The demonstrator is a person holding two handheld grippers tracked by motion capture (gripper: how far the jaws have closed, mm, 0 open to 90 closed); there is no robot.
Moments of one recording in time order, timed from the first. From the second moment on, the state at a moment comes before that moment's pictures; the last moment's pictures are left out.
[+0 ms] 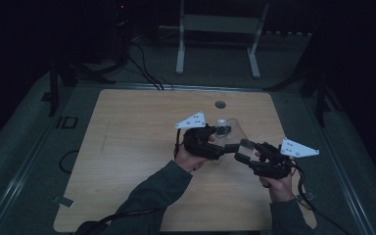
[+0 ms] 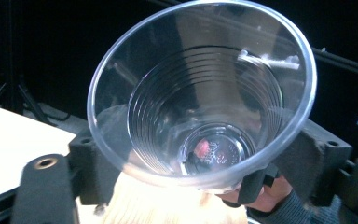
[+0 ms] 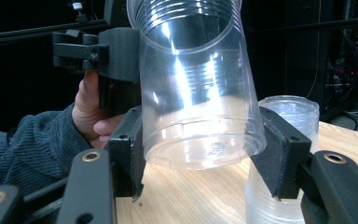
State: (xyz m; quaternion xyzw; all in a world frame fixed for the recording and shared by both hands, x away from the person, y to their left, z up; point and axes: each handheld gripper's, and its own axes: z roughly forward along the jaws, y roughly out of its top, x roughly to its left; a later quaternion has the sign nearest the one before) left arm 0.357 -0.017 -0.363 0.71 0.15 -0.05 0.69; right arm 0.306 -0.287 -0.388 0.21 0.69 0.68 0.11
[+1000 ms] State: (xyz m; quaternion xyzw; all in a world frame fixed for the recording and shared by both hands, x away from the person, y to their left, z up) left arm 0.352 -0.021 -0.362 0.76 0.14 0.00 0.63; right arm 0.298 -0.276 -0.365 0.21 0.82 0.51 0.18
